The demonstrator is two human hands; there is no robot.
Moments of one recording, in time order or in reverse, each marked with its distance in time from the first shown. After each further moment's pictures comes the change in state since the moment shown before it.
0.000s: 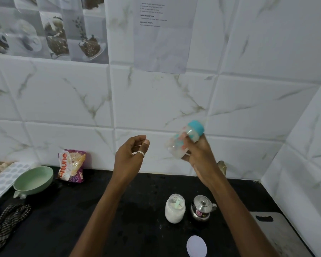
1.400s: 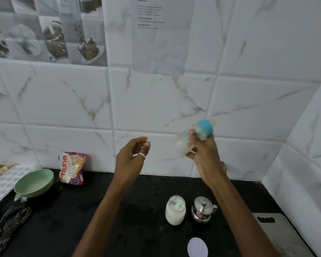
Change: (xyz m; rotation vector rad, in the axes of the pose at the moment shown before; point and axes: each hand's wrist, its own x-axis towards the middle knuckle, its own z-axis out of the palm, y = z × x) left_hand -0.001 0.002 0.005 0.016 -0.012 0.008; right_hand 0.001 -0.009 -0.009 0.083 0.073 -0.036
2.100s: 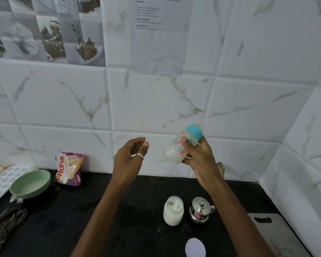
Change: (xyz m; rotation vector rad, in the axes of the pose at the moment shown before) left_hand 0.000 0.002 0.000 -0.019 0.010 0.000; right_hand -0.005 0.009 0.000 -0.059 -0.051 0.040
